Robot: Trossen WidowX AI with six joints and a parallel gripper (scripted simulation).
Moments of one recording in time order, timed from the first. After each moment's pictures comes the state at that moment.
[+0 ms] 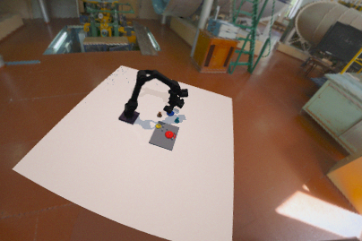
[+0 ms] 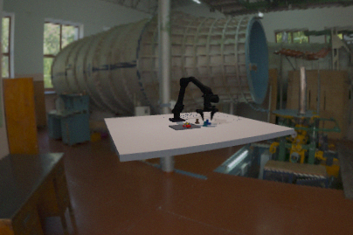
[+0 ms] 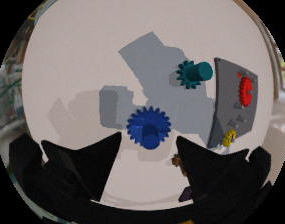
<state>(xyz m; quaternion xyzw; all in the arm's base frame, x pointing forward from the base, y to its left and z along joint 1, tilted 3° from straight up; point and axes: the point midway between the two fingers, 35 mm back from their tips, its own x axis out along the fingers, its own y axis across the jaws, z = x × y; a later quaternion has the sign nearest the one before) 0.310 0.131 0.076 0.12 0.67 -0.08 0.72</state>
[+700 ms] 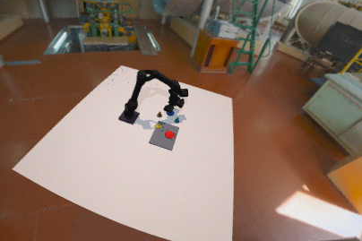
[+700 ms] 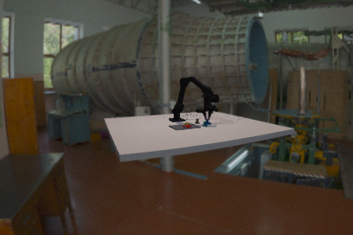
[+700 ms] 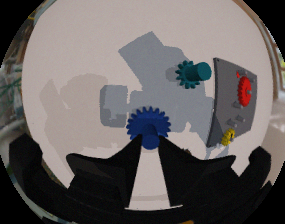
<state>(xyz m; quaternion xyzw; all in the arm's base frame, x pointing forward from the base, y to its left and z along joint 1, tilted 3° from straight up) 0.310 0.131 0.079 0.12 0.67 -0.08 0.72</state>
